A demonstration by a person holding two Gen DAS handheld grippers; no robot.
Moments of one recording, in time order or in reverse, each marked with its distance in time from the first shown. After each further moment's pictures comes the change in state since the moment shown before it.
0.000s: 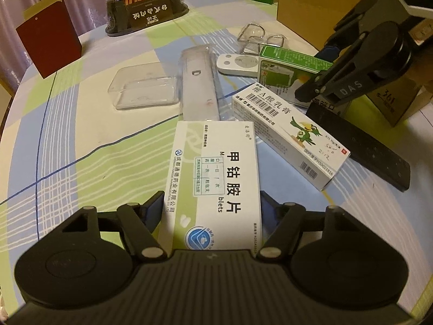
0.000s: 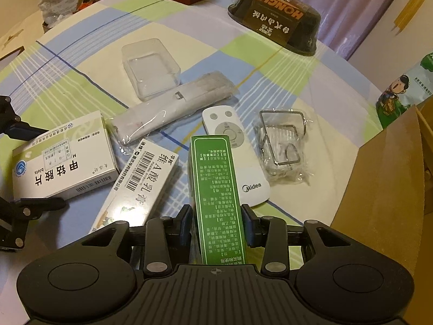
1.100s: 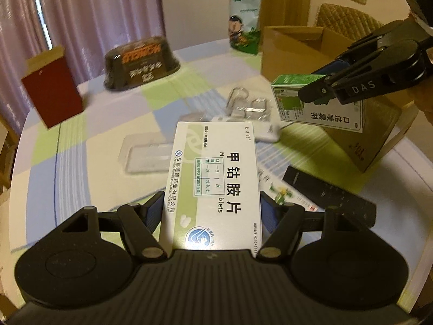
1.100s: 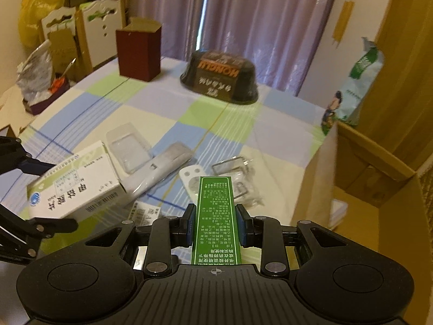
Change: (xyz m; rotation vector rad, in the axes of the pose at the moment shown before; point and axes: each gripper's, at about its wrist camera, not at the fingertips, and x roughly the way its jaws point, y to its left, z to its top) left arm -0.057 0.003 0.043 0.042 -0.175 -0.057; right arm -0.100 -0.024 -0.010 0.222 -0.246 -0.072
